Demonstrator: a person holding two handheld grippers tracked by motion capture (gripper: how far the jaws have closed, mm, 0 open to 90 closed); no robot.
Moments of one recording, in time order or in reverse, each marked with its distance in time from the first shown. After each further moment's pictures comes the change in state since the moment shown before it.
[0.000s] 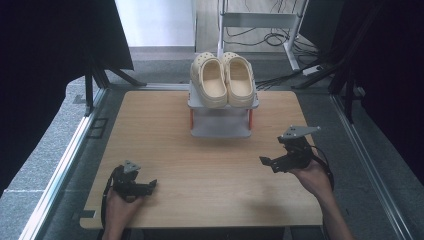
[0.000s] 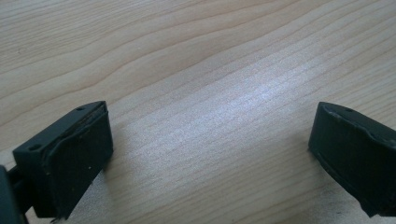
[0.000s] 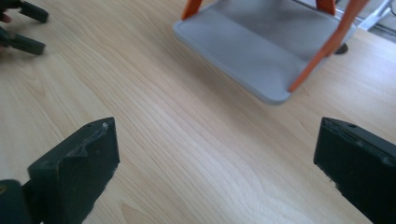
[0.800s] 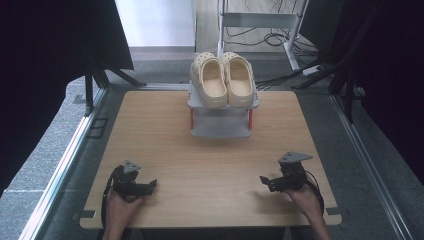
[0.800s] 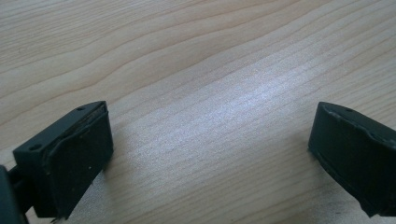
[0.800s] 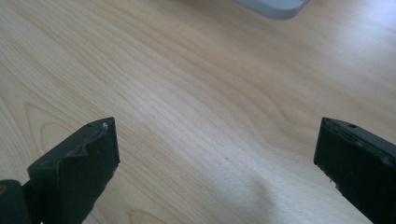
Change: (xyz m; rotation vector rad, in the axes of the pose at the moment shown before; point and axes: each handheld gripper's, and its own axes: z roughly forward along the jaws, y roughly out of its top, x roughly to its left) left arm 0.000 0.000 0.000 -0.001 0.001 -0.003; right arm 0.004 -0.088 0.049 0.049 -0.052 0.080
